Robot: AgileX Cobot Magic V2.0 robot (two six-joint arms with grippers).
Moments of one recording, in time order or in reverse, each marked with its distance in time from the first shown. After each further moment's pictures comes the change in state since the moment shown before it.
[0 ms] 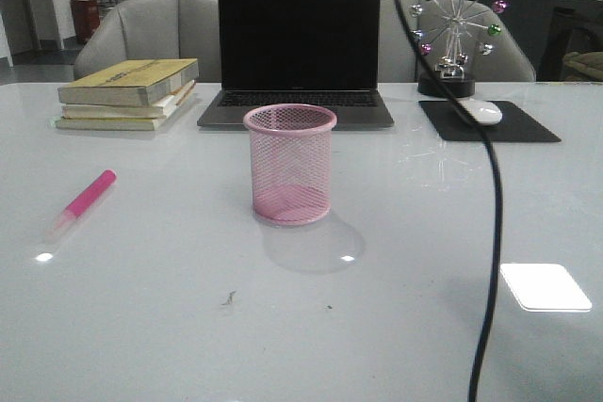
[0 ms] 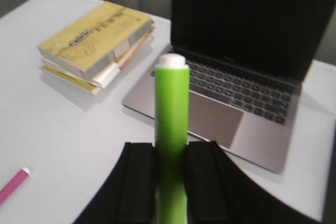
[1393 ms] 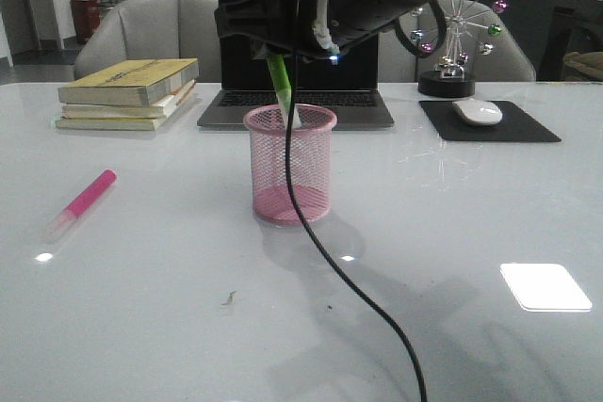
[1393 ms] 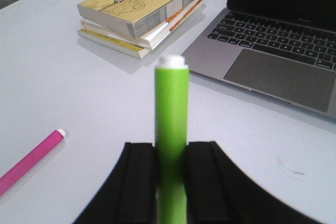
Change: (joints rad) left arm 0.000 0.000 0.000 0.000 0.000 0.000; right arm 0.191 0.137 0.324 0.051 -0.495 0.029
